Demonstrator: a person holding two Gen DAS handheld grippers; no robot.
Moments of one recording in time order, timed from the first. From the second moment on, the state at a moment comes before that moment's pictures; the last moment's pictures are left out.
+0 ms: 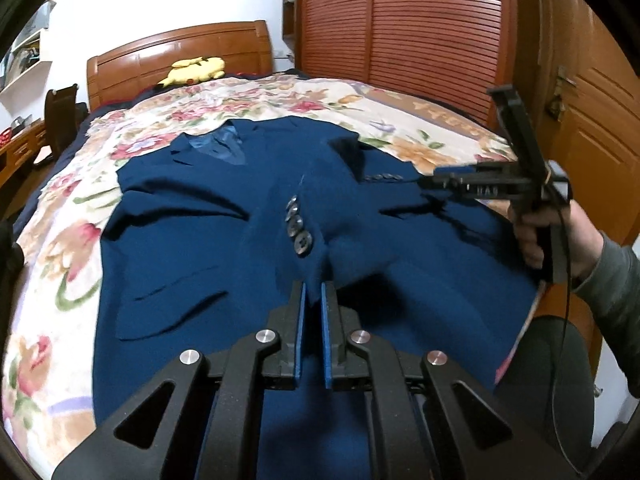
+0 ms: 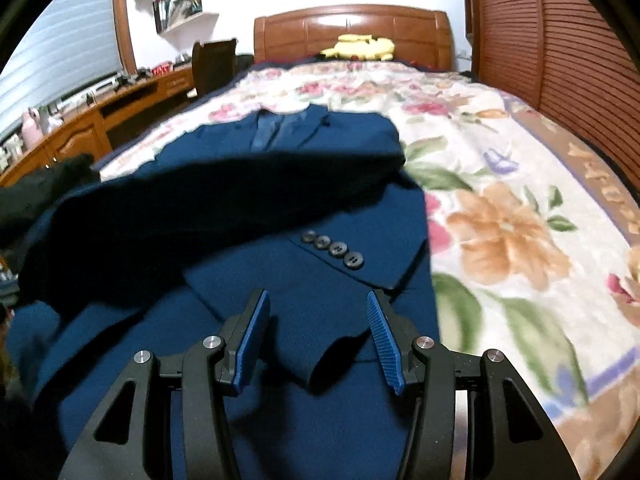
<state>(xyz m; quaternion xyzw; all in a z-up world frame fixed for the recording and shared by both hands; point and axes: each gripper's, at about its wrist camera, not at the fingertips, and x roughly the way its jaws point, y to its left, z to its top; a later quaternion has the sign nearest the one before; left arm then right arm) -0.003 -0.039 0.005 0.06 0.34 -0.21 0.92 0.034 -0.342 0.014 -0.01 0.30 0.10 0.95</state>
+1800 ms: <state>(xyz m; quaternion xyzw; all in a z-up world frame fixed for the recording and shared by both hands) 0.054 0.013 0.017 0.02 0.36 -0.13 0.92 -0.053 -0.298 0.022 -0.09 0.27 0.14 0.95</state>
